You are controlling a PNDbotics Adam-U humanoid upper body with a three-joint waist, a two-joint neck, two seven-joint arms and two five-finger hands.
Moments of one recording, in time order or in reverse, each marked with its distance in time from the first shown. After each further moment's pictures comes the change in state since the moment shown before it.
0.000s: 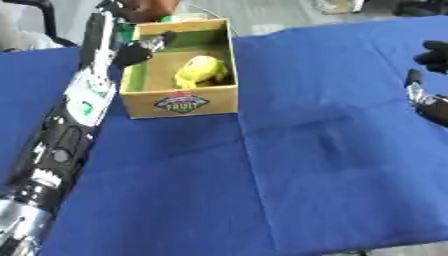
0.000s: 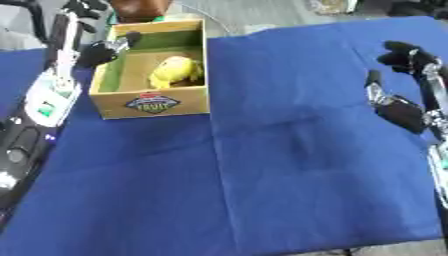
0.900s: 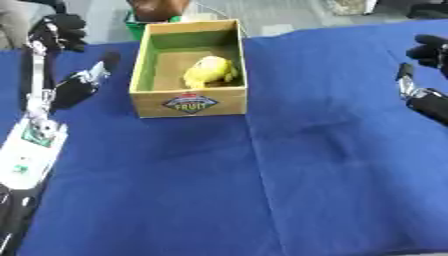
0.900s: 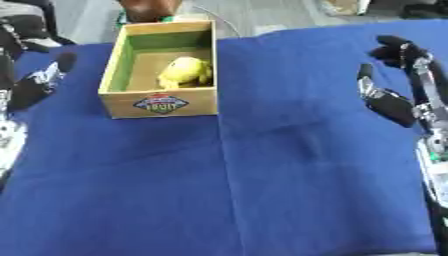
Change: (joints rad) left arm 0.373 0.039 0.058 -0.468 0.305 0.017 -0.026; right arm 0.000 -0.018 -0.027 -0.019 0.000 0.013 -0.028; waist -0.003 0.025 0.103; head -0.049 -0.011
